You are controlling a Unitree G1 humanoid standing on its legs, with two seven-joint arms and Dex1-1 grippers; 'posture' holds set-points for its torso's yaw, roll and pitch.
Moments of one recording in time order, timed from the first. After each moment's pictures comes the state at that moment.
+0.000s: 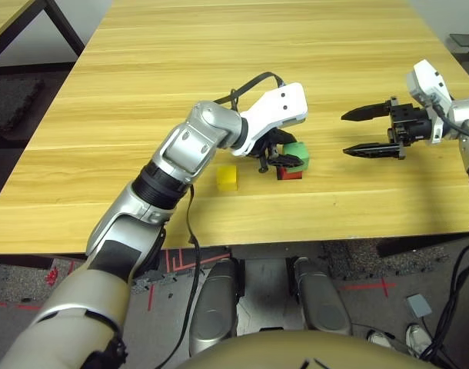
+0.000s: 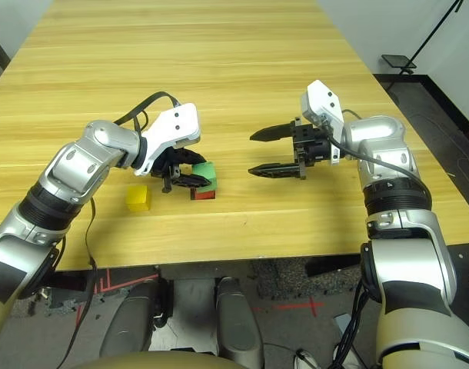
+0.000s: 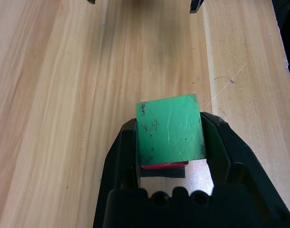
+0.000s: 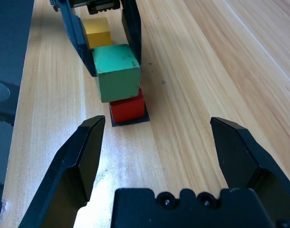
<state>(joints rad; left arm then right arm) -0.90 0.42 -0.46 0.03 -0.12 0.75 -1.06 -0.86 -0.73 0.10 0.70 0.29 0.06 1.61</state>
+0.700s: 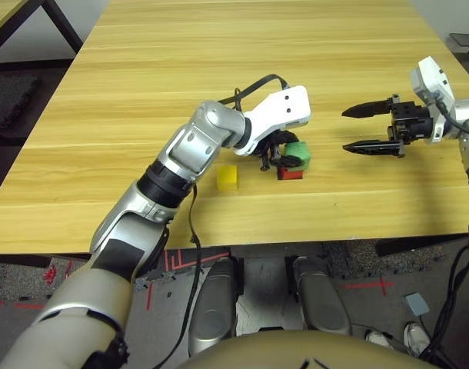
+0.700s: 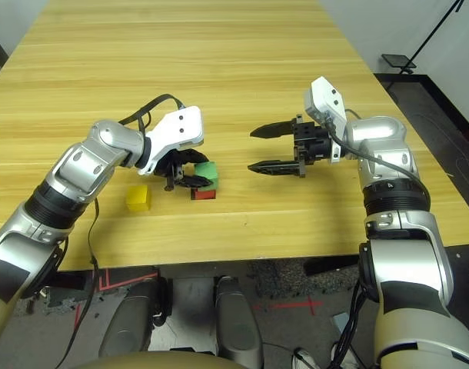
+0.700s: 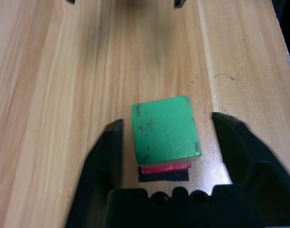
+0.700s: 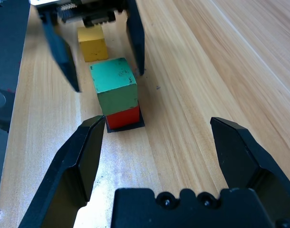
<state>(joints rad) -0.89 0.44 -0.46 -0.01 -0.10 0.70 -1.09 -0.85 -0.72 0.07 0.69 0.29 0.07 1.60</state>
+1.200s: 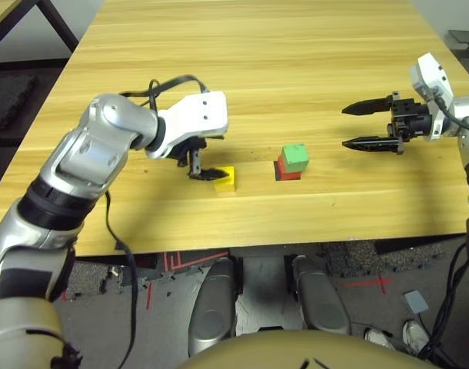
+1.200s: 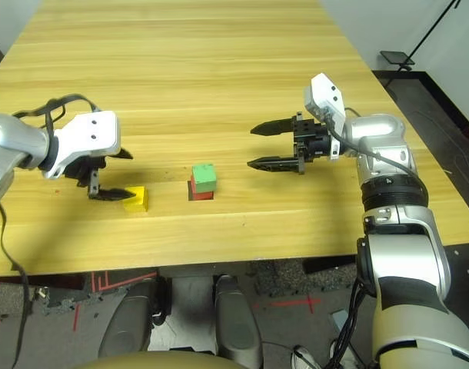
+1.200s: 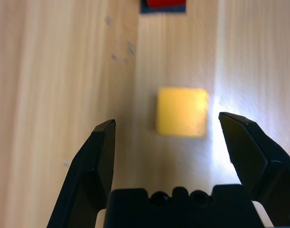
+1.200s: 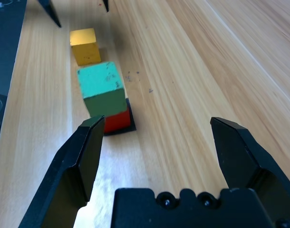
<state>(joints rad) -0.66 0.95 -0.34 -0.27 -0.13 0.73 -1.24 -0.91 -0.69 0.06 0.77 0.26 0.05 1.60</state>
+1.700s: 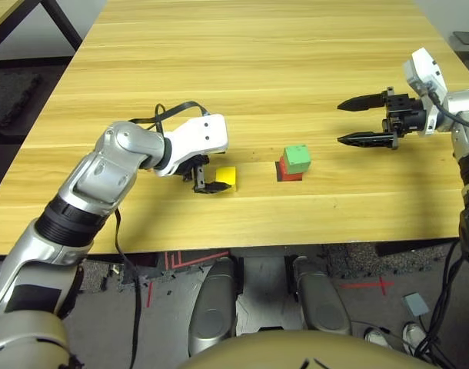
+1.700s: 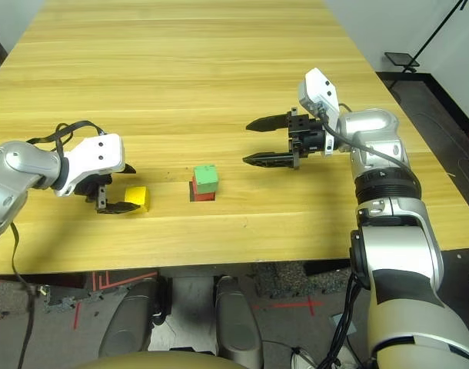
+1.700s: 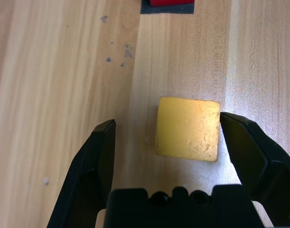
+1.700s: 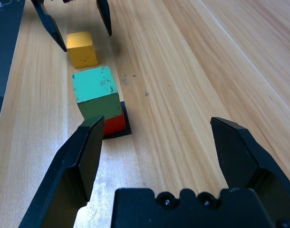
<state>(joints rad) -0.58 0.85 -0.36 -0.18 -0.09 0.62 -1.16 -0.94 -0.68 0.06 0.80 0.25 0.04 1.61</state>
